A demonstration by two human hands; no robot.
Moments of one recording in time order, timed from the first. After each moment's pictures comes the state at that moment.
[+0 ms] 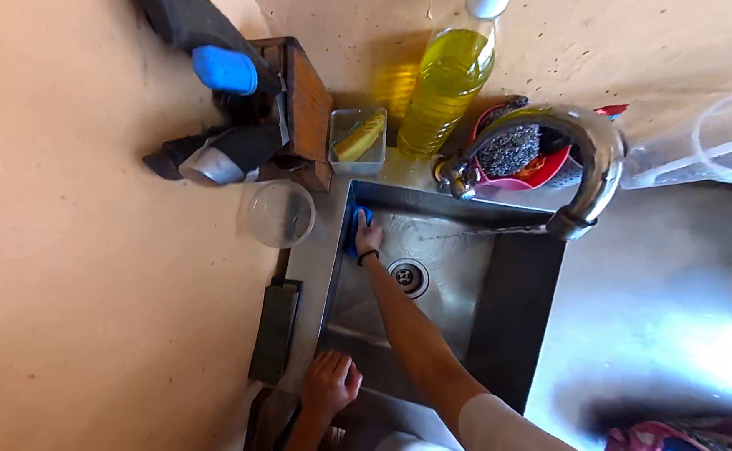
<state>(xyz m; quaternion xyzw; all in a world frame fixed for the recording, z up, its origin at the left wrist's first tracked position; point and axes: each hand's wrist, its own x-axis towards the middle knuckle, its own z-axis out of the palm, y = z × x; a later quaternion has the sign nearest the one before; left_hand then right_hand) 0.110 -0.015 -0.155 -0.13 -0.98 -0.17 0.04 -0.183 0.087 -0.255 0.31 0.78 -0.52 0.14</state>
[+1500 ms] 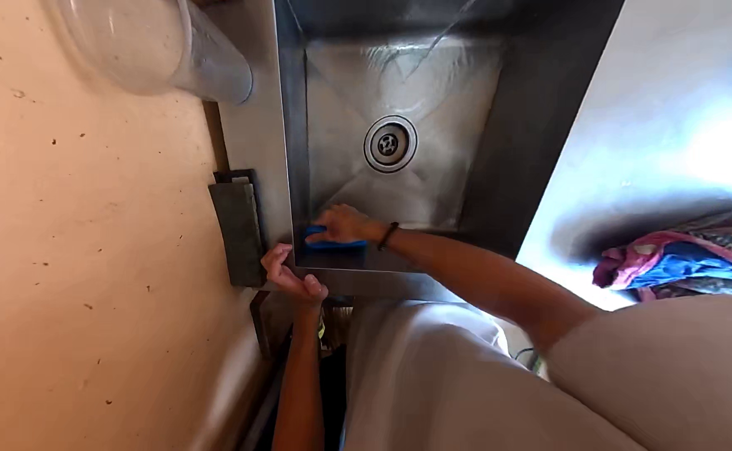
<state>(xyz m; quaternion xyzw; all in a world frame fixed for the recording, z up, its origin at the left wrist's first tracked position) 0.124 -0.025 -0.164 0.03 -0.86 -0.45 0.23 0.006 0.116 -0.215 -0.24 0.73 -0.39 0.50</state>
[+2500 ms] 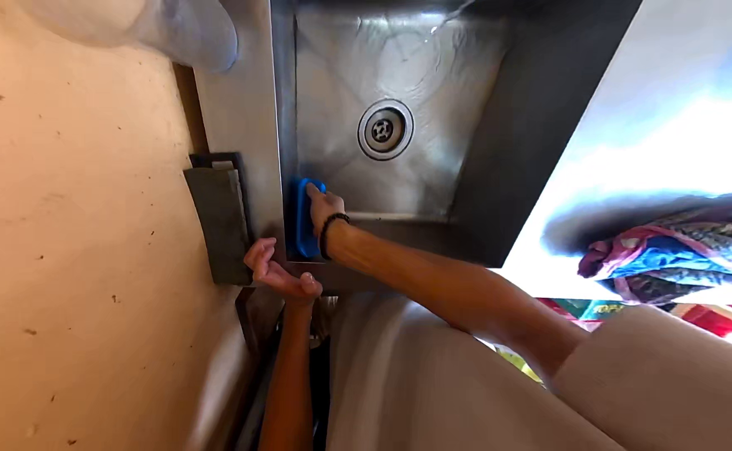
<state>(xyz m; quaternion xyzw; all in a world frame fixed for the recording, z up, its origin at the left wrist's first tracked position) 0.126 -0.026 -0.158 0.06 -0.86 -0.45 0.22 0.004 0.060 -0.158 0.53 0.53 -0.53 0.41</state>
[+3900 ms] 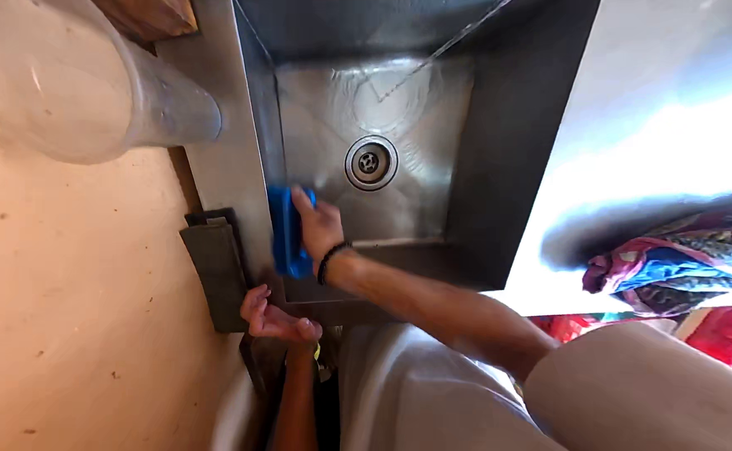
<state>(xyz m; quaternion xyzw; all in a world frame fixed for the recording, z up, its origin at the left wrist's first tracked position) 0.124 -0.032 -0.164 0.06 -0.84 -0.48 0.25 -0.030 0.071 -0.126 0.45 0.54 -0.65 0.30</state>
